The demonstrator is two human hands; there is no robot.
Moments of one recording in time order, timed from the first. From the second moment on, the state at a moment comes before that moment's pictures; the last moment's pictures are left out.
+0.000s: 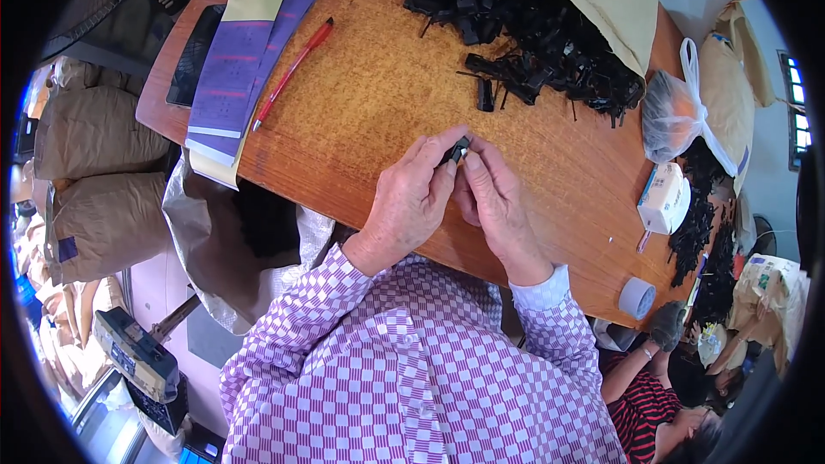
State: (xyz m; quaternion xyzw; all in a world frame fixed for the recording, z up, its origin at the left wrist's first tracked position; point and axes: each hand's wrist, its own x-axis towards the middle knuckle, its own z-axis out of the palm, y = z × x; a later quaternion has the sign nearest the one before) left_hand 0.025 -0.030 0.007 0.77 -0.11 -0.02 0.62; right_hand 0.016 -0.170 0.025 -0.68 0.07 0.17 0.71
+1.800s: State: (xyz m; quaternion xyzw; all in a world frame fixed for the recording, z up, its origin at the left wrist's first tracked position) left_hand -0.078 -0.058 0.019 0.61 -0.25 -0.33 0.67; right_hand -0.137 -0.217 0.018 -0.69 0.00 -0.02 0.72
